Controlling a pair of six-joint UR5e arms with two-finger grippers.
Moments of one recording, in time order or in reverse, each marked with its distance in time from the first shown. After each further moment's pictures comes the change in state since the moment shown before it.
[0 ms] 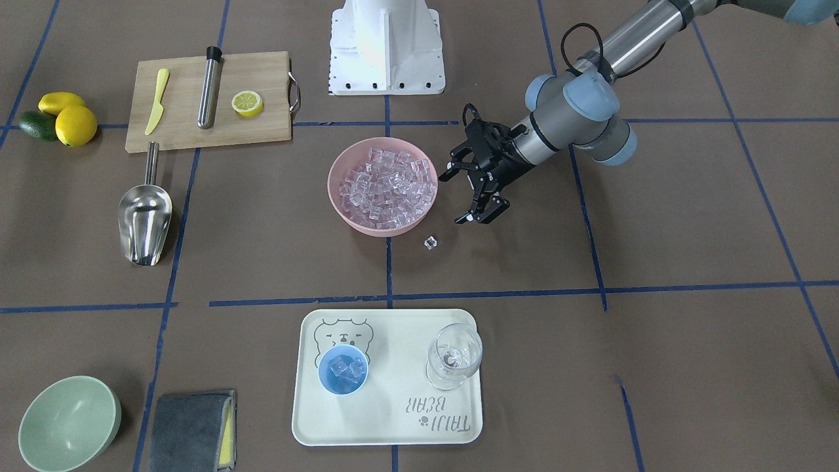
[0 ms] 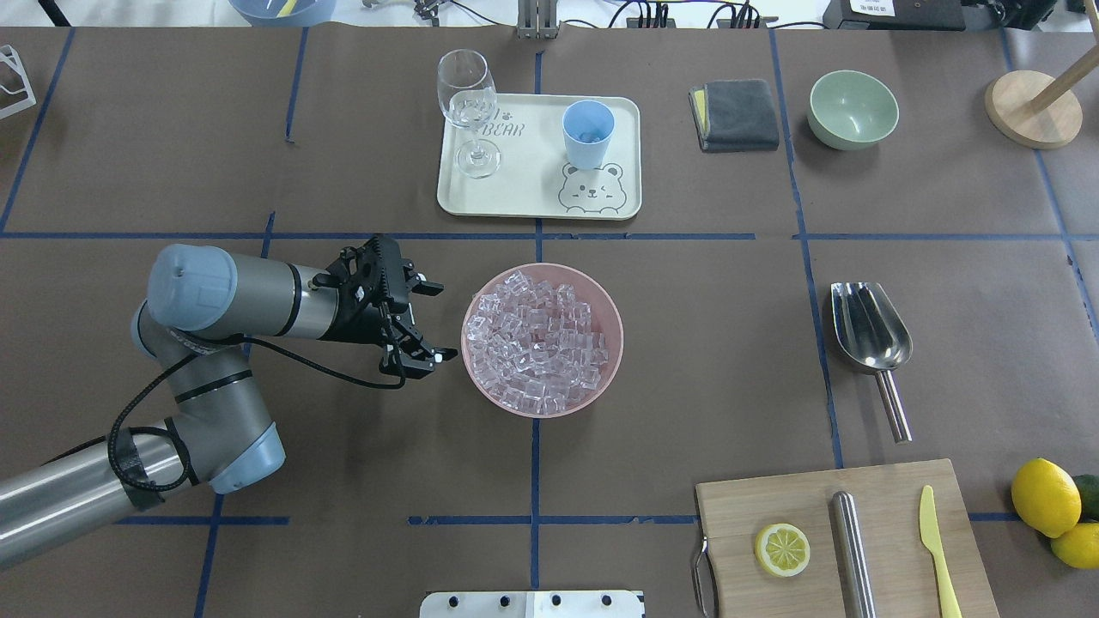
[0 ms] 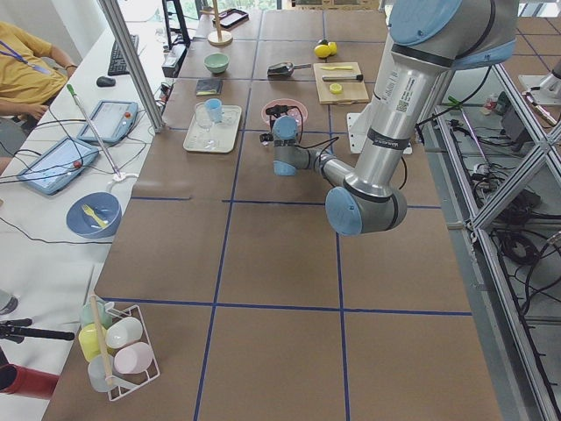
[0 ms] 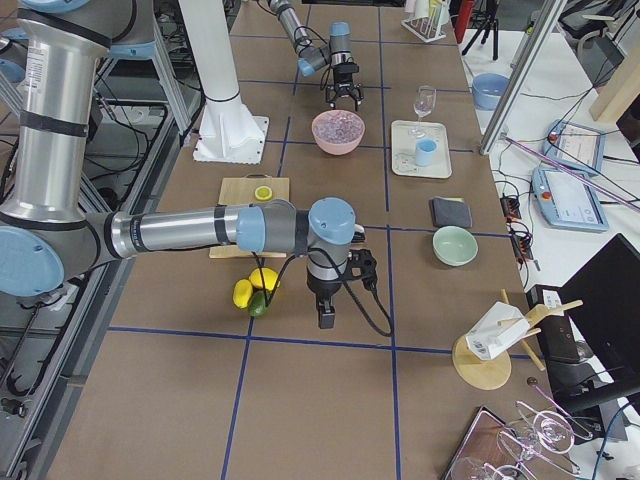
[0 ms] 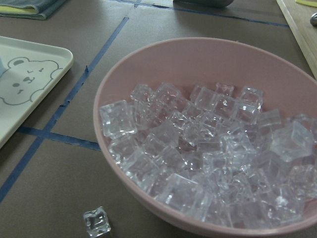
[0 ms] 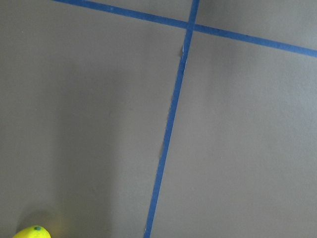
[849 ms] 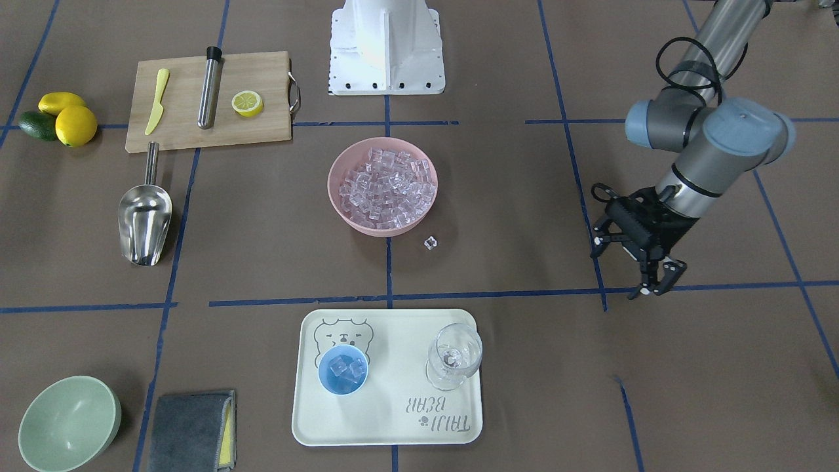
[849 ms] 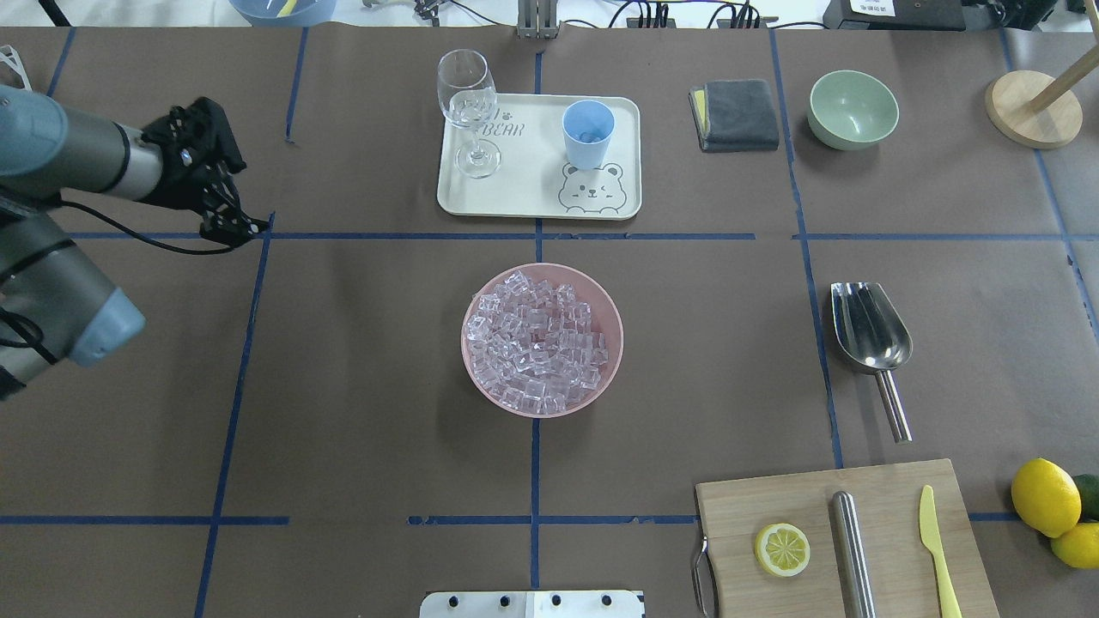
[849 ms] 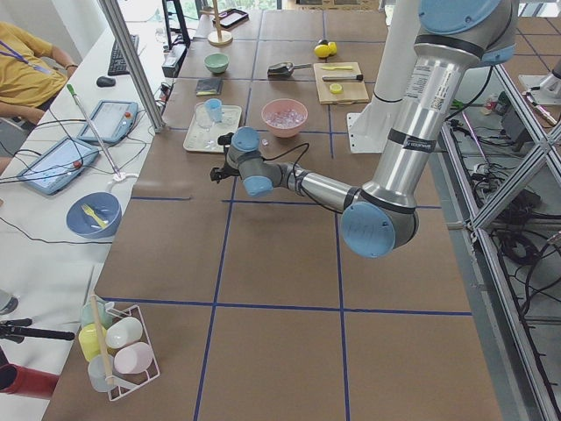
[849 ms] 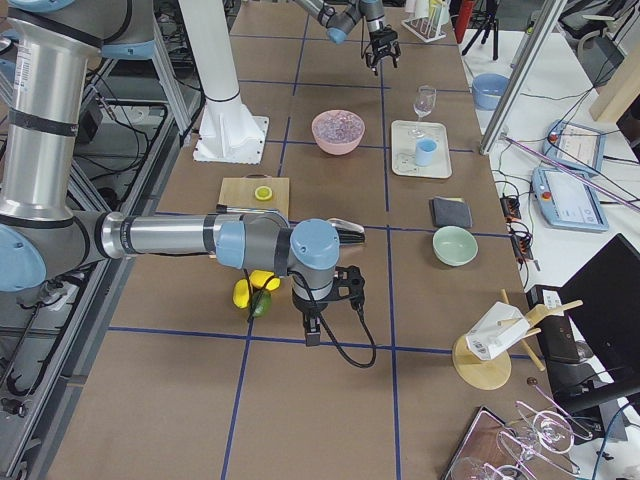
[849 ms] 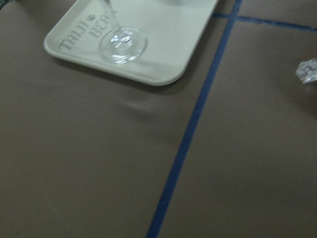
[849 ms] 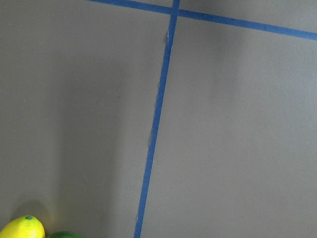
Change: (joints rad) left arm -0.396 0.109 -0.056 0.505 -0.099 0.290; right arm 0.048 -0.021 -0.019 0.002 0.020 -0.036
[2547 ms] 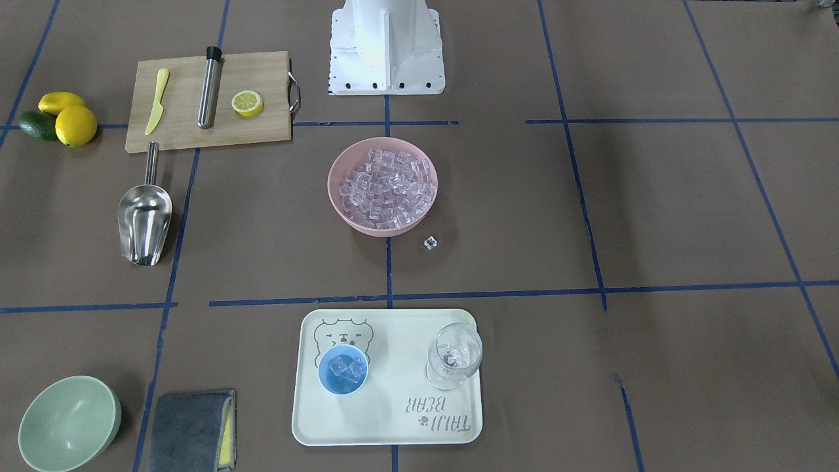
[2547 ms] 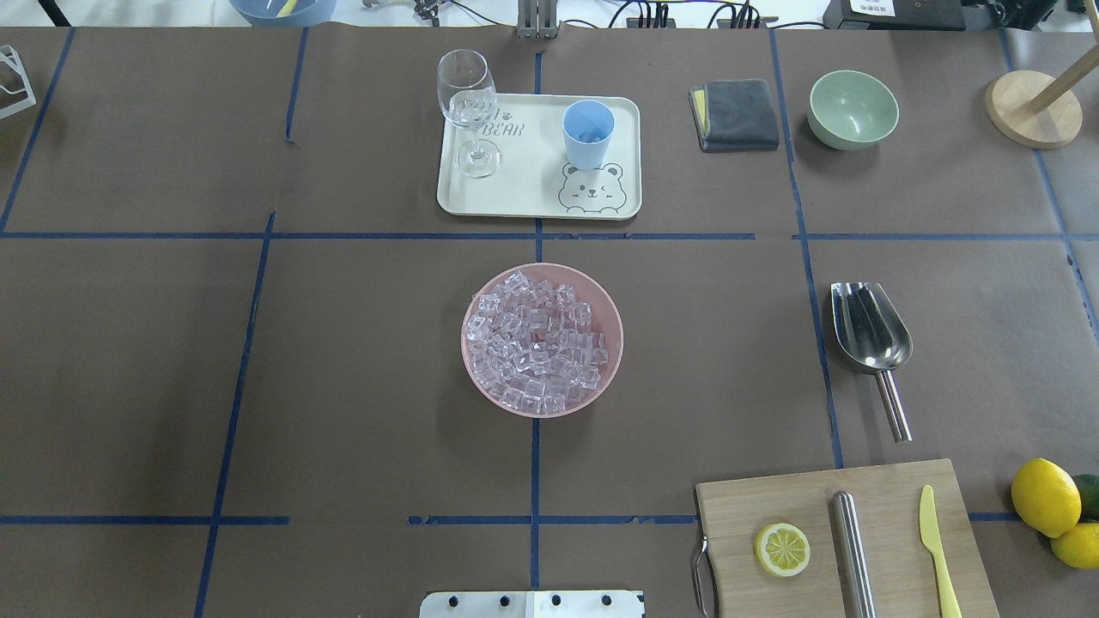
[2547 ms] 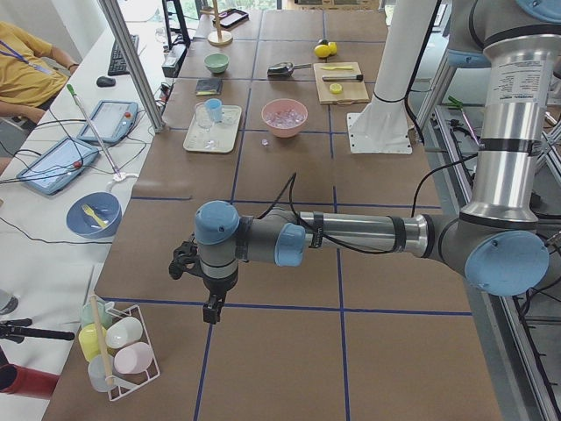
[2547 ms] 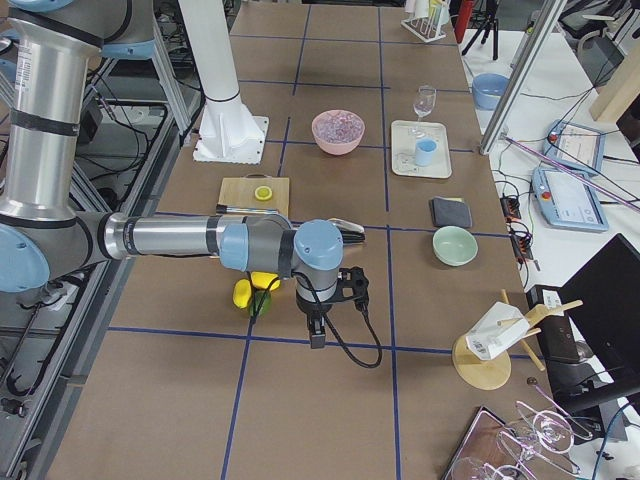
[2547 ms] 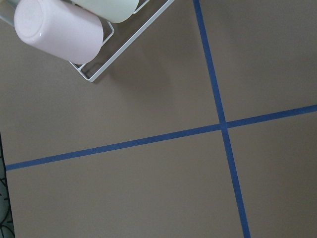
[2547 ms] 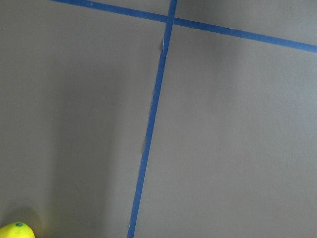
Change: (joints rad) left arm -0.620 0.282 -0.071 0.605 -0.170 0.021; right arm 0.000 0.013 -0.022 0.026 -0.013 -0.002
